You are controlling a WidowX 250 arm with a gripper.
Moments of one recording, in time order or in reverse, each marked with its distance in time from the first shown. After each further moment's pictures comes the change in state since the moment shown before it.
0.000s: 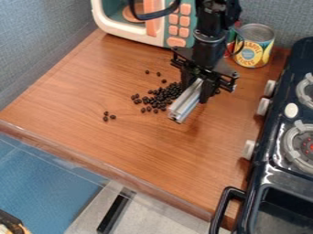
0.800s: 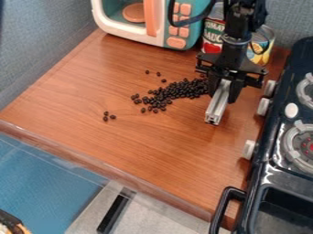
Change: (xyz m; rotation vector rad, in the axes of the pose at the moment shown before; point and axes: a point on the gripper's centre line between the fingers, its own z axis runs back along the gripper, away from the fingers) arm 0.032 -0.026 -0.028 -0.048 0.010 0.134
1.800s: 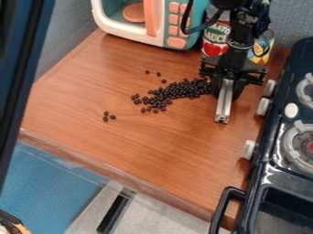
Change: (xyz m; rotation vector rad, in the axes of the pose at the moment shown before) arm 0.025 0.000 -0.015 0.029 -0.039 0.150
